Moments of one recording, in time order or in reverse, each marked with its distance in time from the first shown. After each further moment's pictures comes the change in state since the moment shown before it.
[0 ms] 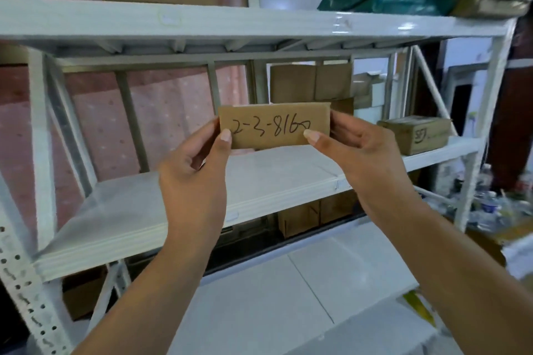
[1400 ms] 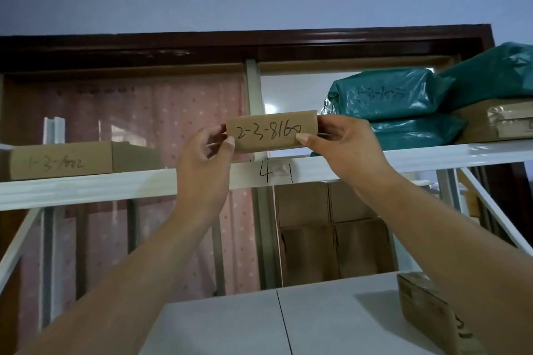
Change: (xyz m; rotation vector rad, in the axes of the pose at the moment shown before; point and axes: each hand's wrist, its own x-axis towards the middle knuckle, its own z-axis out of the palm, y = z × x) left_hand 0.194 0.043 0.318 0.266 0.112 0.394; right_hand 0.370 0.006 -0.185 0.072 -0.081 -0.348
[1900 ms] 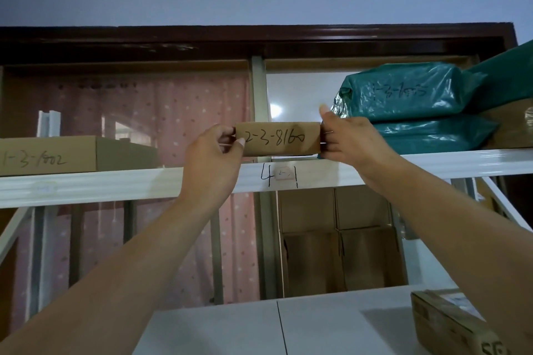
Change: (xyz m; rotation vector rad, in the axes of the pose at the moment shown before) left_hand 0.042 -0.033 0.027 0.338 -0.017 0.073; right_hand 0.063 0.037 0.006 0.092 -0.069 0.235
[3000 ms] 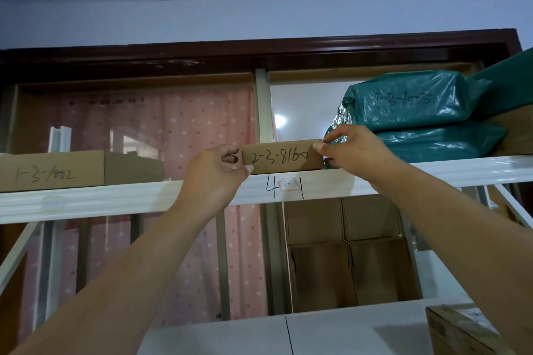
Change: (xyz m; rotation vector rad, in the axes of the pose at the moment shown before) left_hand 0.001 0.001 -0.016 0.117 -0.187 -0.095; right_hand 0.010 0.004 -0.003 -0.352 0.030 -0.039
